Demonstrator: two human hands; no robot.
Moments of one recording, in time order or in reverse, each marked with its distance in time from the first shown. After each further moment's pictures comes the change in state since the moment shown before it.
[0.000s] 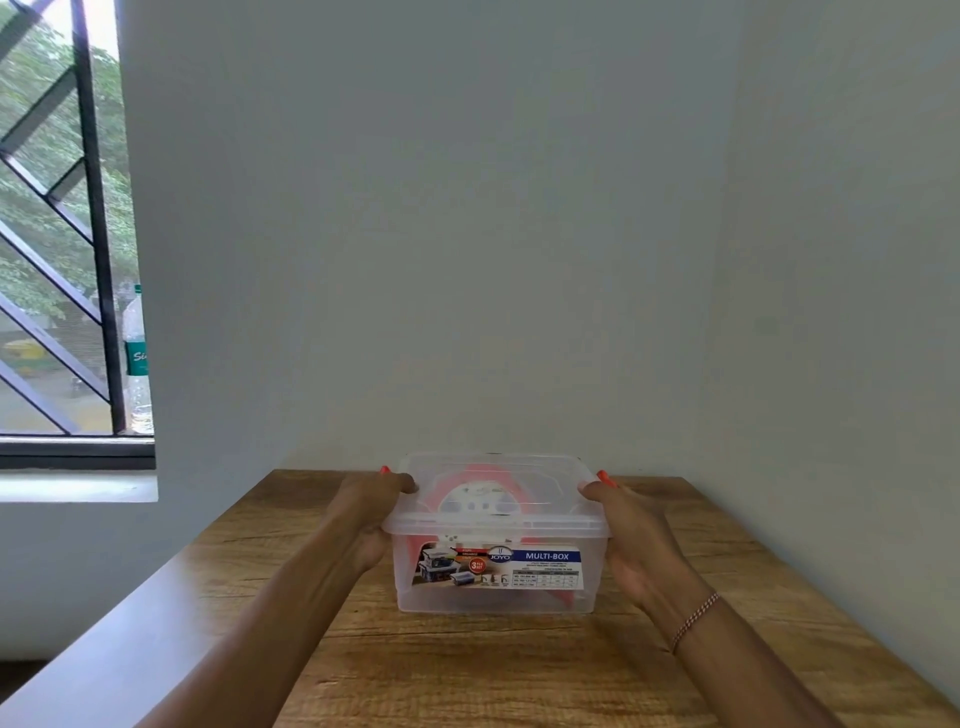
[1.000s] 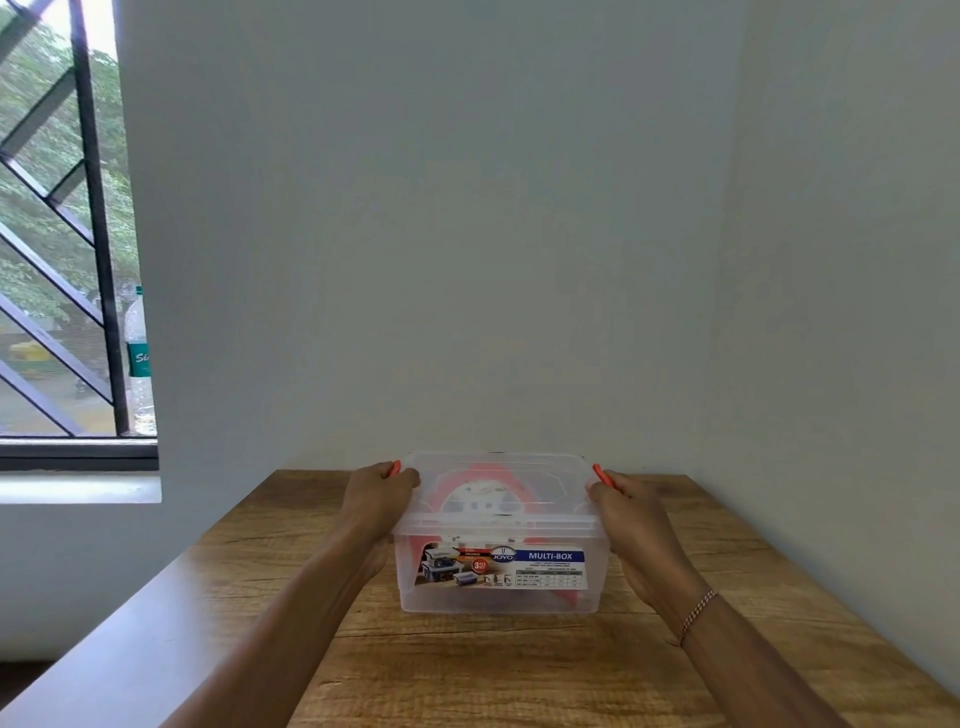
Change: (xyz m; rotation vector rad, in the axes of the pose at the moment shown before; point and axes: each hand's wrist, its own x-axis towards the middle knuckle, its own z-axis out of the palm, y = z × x) left_hand -0.009 -0.005 0.004 0.260 0.069 0.277; right_hand -0.006 -0.001 0.003 -0.430 0.036 -0.249
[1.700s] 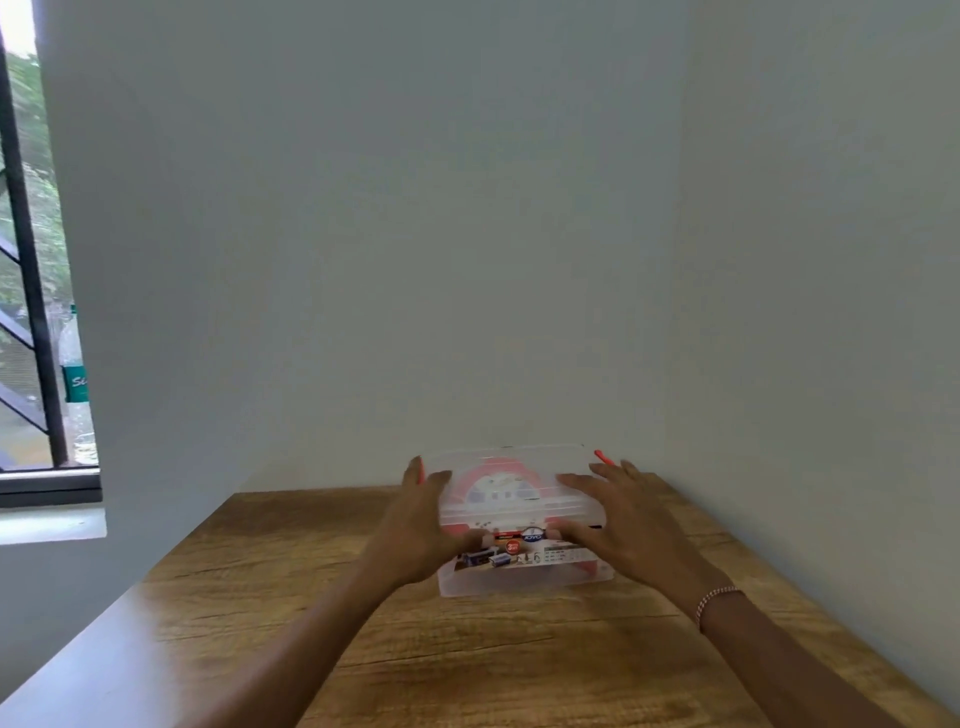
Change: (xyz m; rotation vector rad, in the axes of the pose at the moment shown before) left_hand 0.008 -0.024 0.054 0.909 -0.232 0.567; right_hand 0.043 0.032 -0.054 -1.060 -0.101 -0.547
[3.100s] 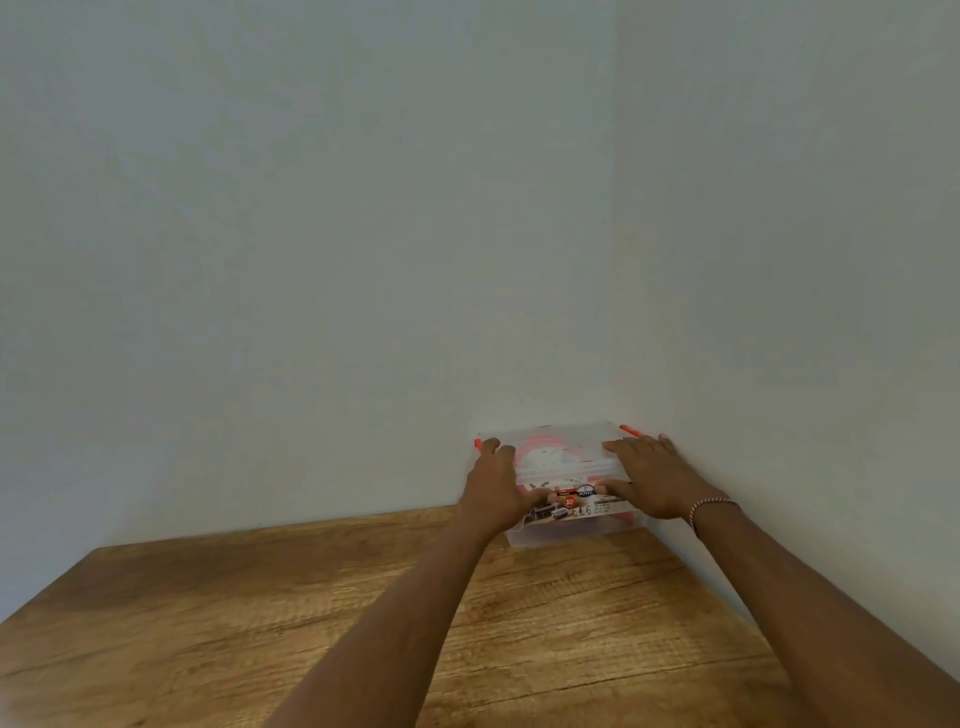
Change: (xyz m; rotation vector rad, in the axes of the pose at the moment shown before) left_hand 0.165 0.104 0.141 -0.086 0.017 0.182; right_hand 0.096 0.179 -0.014 -0.354 -0.239 0.133
